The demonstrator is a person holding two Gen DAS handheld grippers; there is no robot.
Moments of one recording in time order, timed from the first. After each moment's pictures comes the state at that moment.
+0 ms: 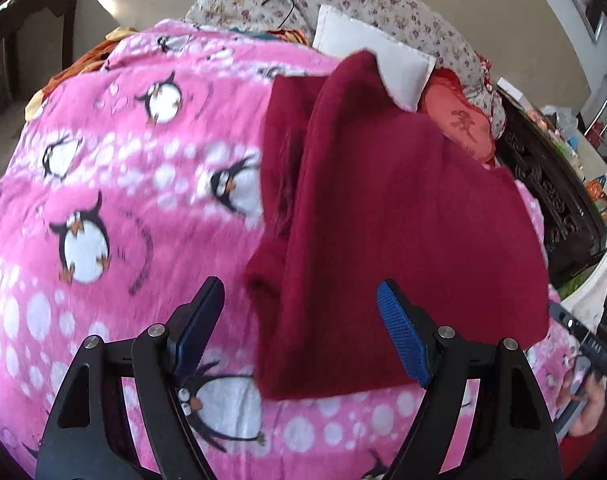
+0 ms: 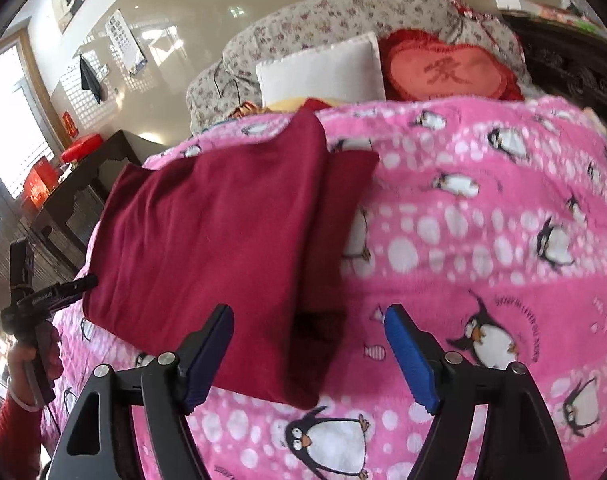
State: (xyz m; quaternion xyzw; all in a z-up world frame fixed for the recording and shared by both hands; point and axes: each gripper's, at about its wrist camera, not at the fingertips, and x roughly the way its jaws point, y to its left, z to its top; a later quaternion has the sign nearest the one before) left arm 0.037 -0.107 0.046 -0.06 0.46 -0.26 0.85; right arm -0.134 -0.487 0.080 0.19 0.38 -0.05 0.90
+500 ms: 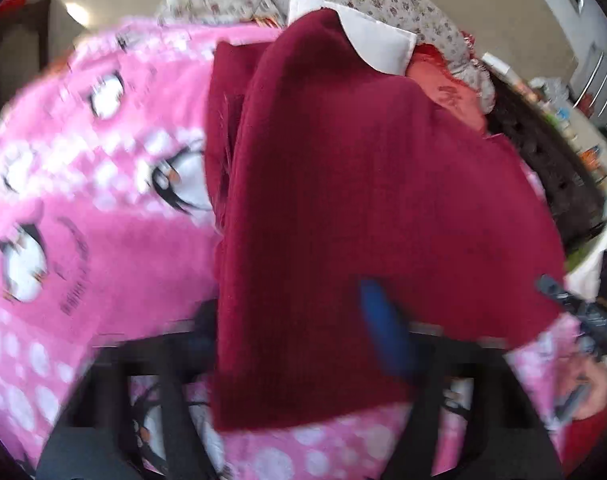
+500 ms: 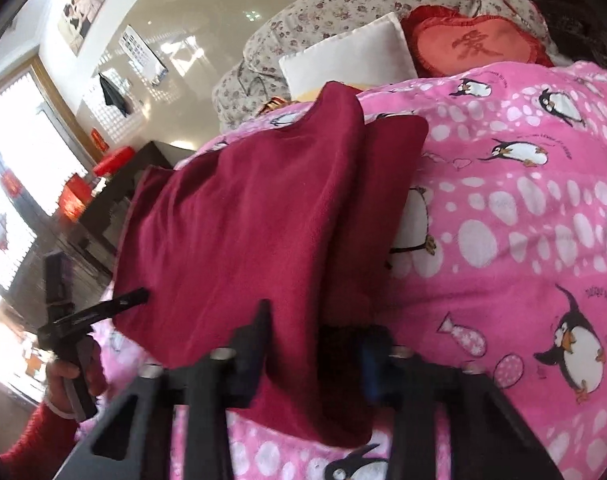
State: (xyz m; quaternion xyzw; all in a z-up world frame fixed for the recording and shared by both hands) left arm 0.043 -0.142 0.030 -0.05 0.48 -0.31 0.82; right arm -0.114 -0.480 0.056 0.25 0.36 0.03 0.90
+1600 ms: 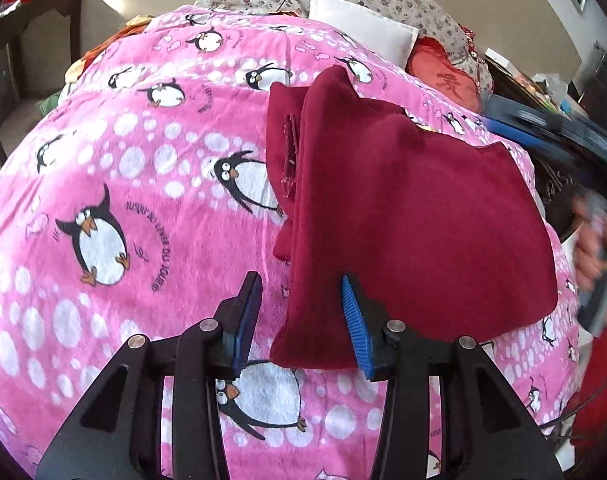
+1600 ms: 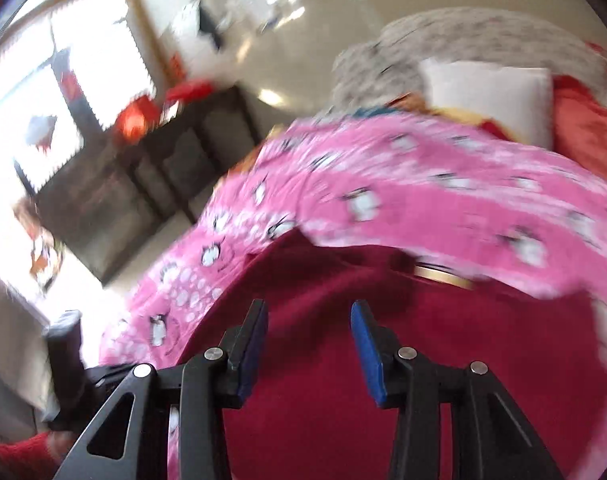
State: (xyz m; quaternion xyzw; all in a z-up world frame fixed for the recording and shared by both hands) left arm -0.095 -0.040 0.036 -0.03 0.47 -0.26 0.84; right arm -0.042 -0.283 0.129 0.10 0.39 0.14 0.90
